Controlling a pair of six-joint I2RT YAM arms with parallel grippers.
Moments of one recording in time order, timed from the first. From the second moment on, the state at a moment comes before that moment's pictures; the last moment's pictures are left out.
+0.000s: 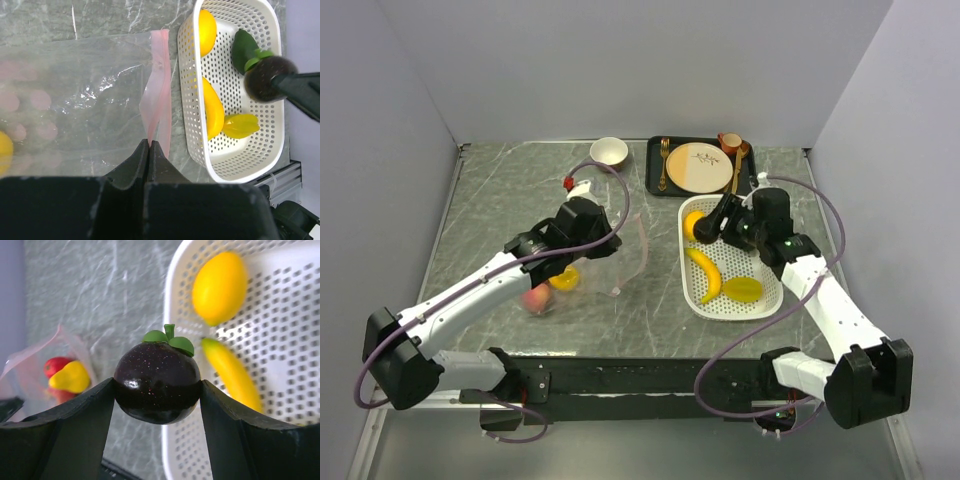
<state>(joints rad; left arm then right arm) -0.77 1.24 1.08 -0.43 -0.18 -0.80 0.22 1.13 0.88 -0.34 -0.22 0.60</state>
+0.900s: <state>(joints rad) -0.77 1.23 1.07 -0.42 -0.17 -0.78 0.61 1.34 1.01 -0.19 -0.34 0.75</state>
